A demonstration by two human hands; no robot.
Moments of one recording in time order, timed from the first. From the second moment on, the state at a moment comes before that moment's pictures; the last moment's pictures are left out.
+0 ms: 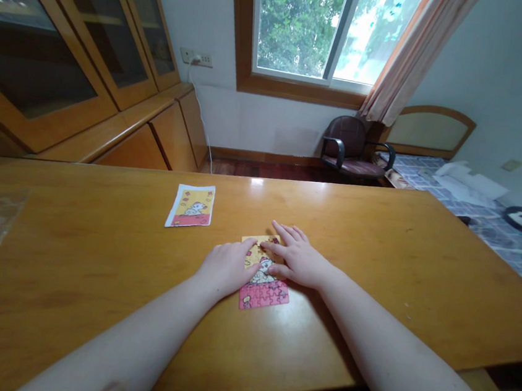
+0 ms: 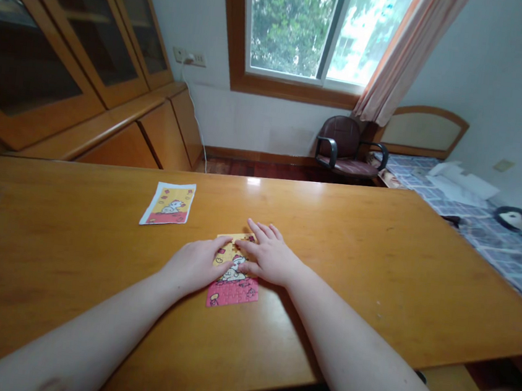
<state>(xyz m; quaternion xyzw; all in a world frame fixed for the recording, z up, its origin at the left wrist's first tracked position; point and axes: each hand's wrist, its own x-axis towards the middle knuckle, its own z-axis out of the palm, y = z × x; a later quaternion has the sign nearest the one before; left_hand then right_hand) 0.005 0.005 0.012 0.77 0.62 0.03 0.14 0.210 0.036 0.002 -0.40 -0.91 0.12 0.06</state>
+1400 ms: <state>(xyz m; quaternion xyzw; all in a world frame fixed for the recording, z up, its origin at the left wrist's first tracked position) 0.004 0.006 0.009 0.78 0.61 0.03 0.13 0.209 0.037 -0.006 -0.41 -0.90 0.10 0.10</state>
